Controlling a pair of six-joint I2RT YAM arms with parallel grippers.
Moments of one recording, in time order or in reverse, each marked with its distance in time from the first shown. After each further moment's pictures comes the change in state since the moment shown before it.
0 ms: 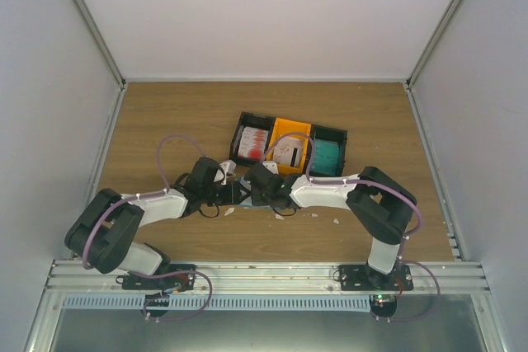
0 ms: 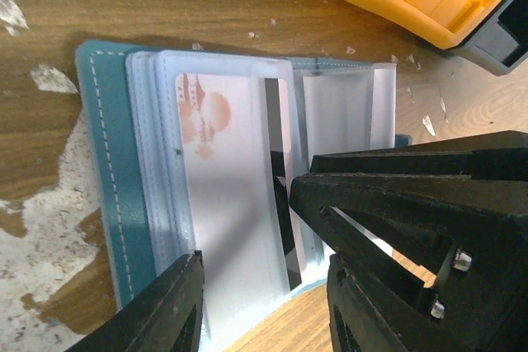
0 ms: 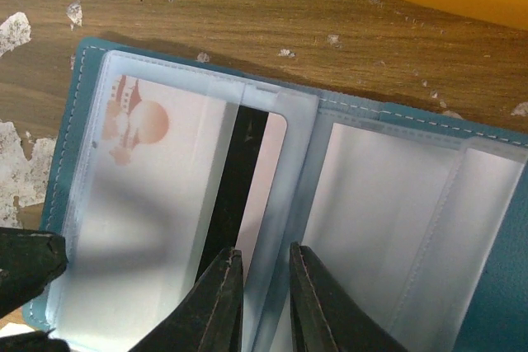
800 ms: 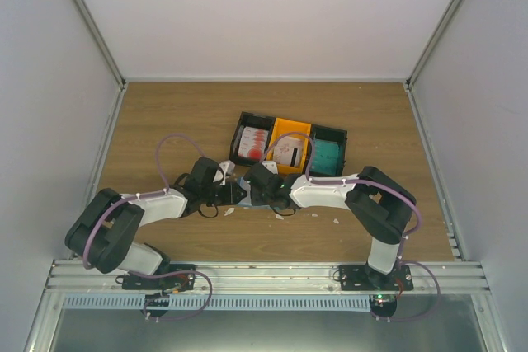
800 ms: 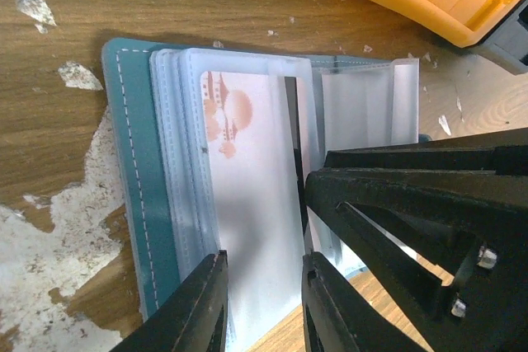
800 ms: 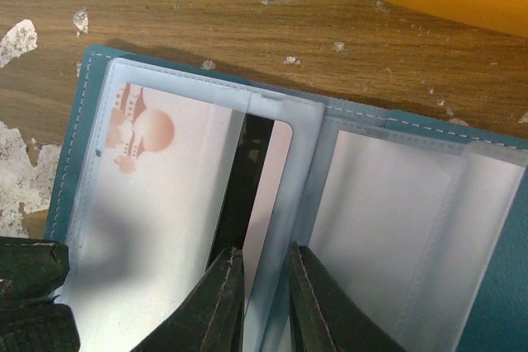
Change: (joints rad) left arm 0.005 -0.002 -0.003 -0.014 -0.026 0.012; right arm 0.000 0.006 0.000 0.016 0.000 0.000
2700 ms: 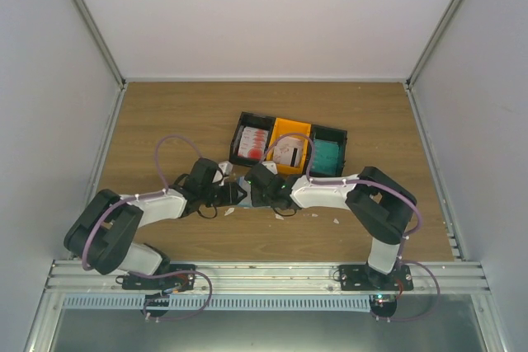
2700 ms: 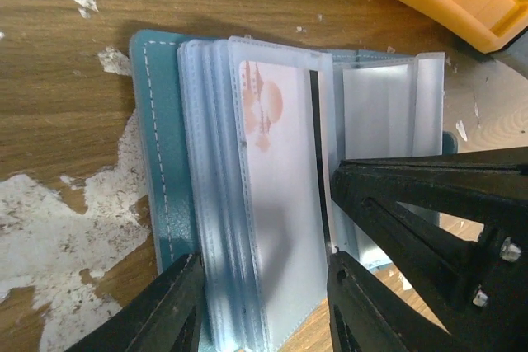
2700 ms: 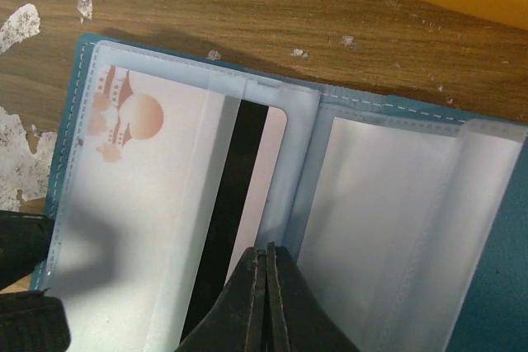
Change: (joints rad) left arm 0.004 -0.001 -0.002 -0.023 -0.018 -0.021; right arm -0.003 -0.004 -0.014 0.015 -0.014 -0.032
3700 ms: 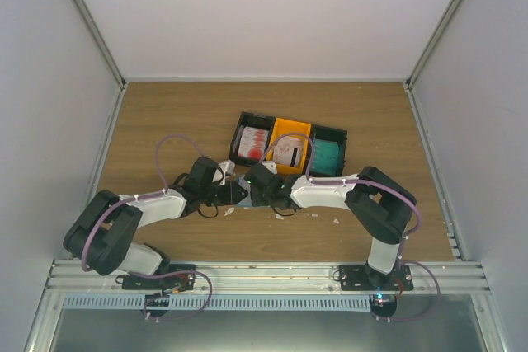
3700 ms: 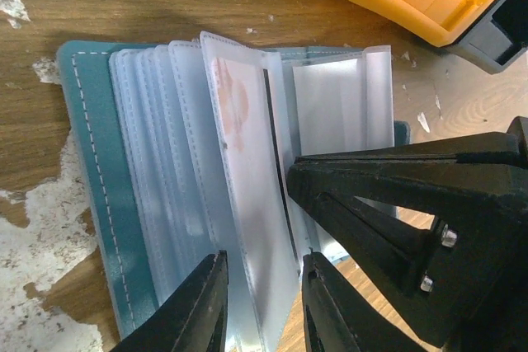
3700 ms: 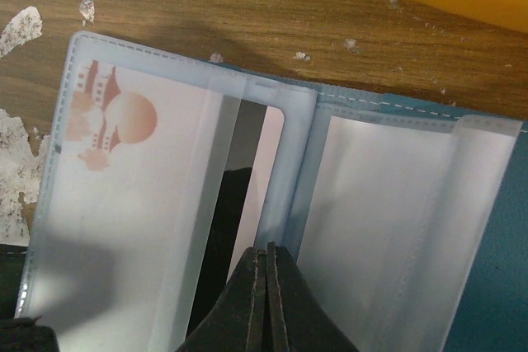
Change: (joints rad) left arm 0.000 -0.013 0.001 0.023 0.051 0.008; right arm 0.000 0.004 0.005 0.000 0.003 0.000
